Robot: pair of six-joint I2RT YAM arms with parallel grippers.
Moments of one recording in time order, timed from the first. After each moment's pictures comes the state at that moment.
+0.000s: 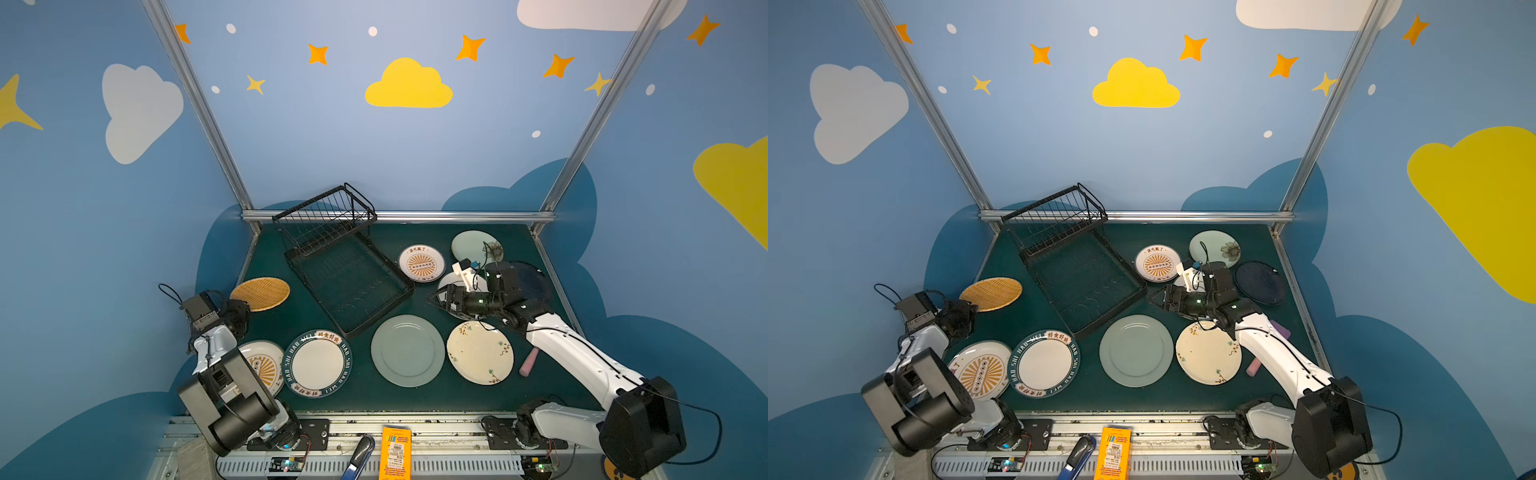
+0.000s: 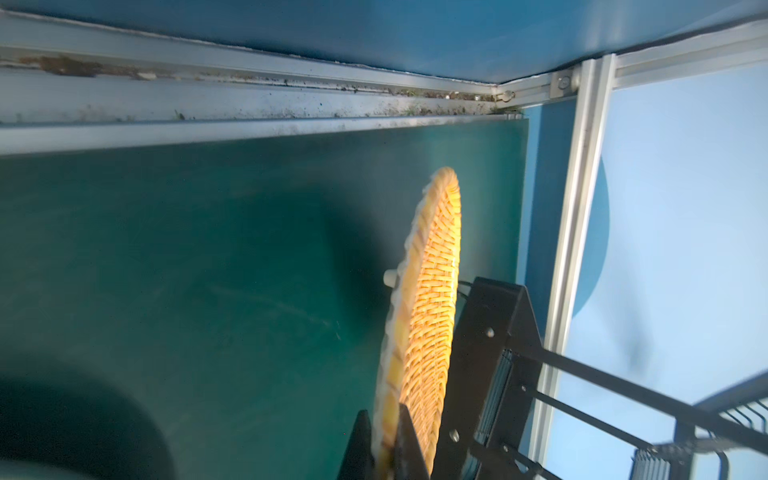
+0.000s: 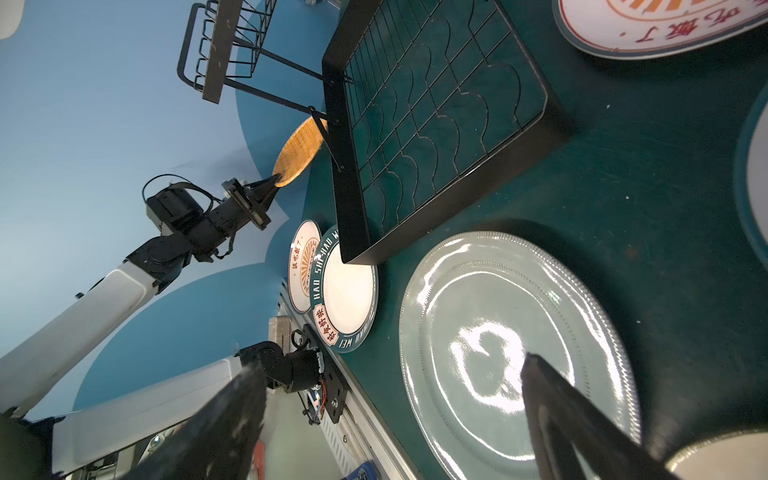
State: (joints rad) left arm 0.72 1.31 0.72 -0.23 0.45 -0.95; right arm 0.44 1.23 0.86 -0.29 -0.68 0.64
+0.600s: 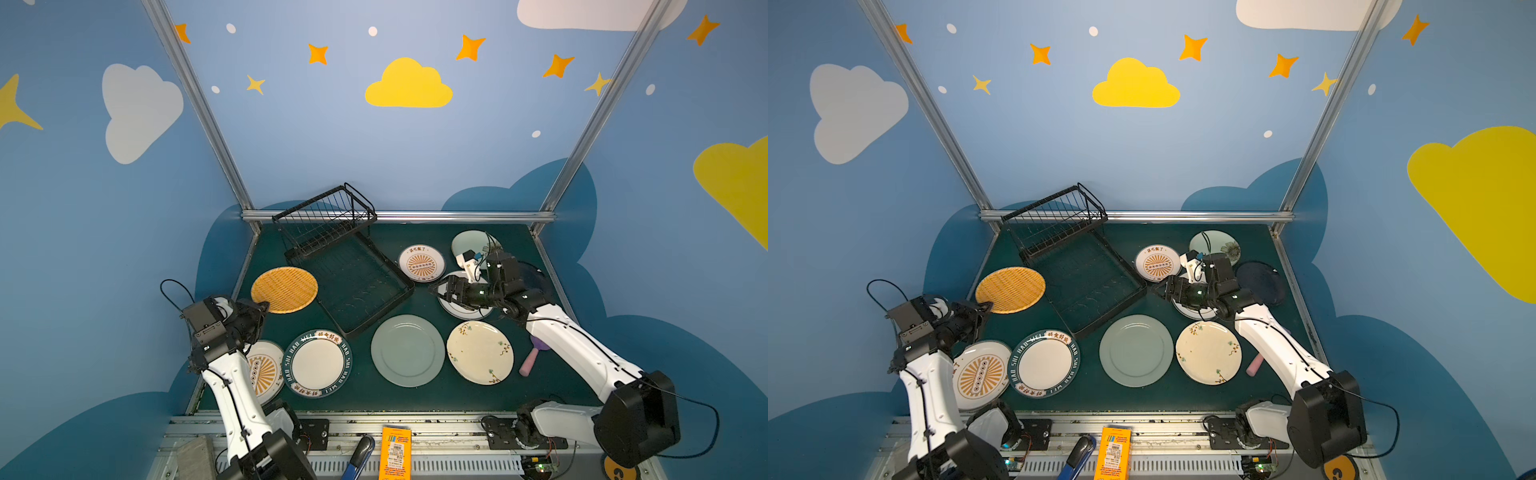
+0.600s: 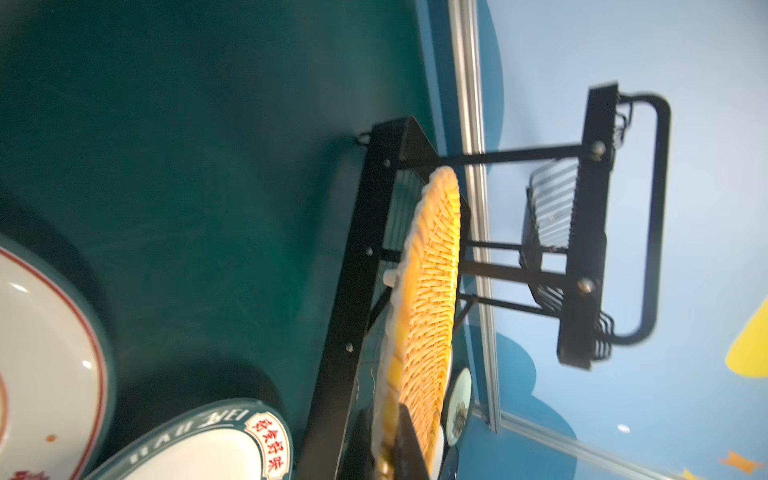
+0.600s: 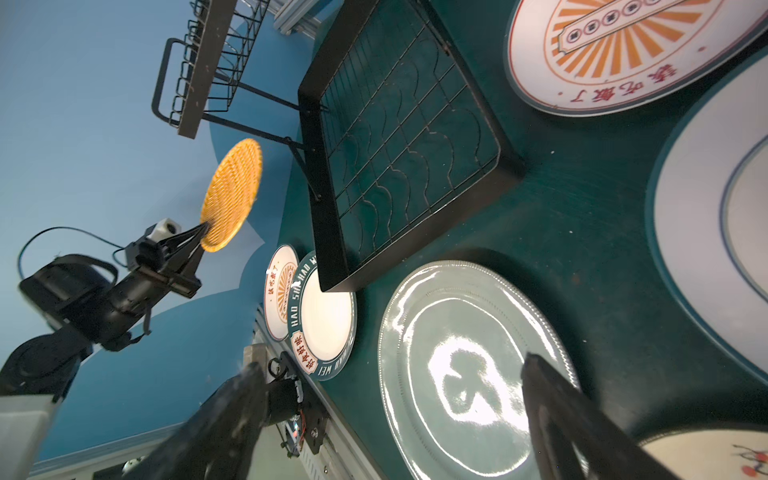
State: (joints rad) left arm 0.64 0.89 0.73 -0.59 0.69 -0.83; right arm 0.41 1.26 0.95 -0.36 -0.57 0.60
